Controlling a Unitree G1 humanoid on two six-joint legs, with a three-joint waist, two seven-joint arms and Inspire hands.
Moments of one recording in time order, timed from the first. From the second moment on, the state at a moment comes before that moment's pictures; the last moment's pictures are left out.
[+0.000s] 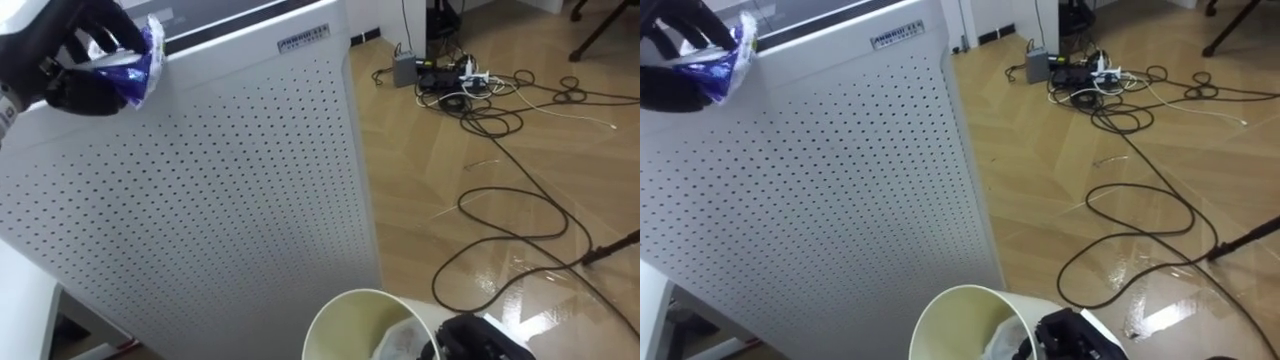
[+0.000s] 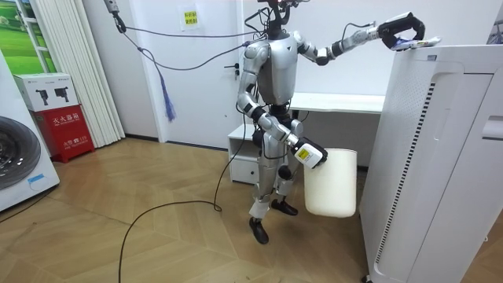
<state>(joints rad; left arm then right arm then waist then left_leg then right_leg) -0.57 0.81 0.08 0.12 0.46 0.03 -0.22 0.09 -0.48 0.21 0.33 0.15 0.02 0.22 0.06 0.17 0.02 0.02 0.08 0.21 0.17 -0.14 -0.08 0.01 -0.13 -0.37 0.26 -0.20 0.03</state>
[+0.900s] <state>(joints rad) -0.50 0.76 0.07 -0.09 0.21 0.02 -0.26 0.06 -0.48 0.20 0.33 0.15 0.03 0.19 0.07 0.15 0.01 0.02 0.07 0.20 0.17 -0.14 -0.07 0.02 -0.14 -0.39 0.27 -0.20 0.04</state>
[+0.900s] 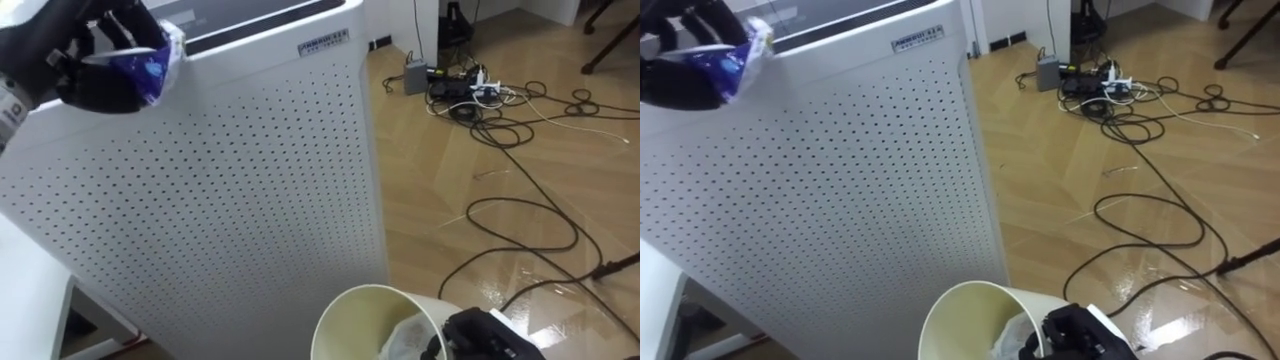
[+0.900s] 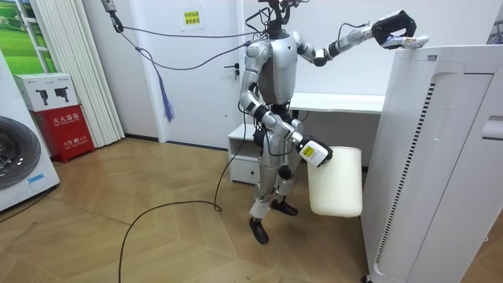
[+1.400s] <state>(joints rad) -0.28 0.65 -0.10 -0.29 -0.09 -0.01 -0.45 0.03 -0.45 0.23 0.31 0.17 0.03 0.16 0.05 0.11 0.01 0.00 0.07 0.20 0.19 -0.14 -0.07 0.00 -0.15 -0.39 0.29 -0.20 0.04</state>
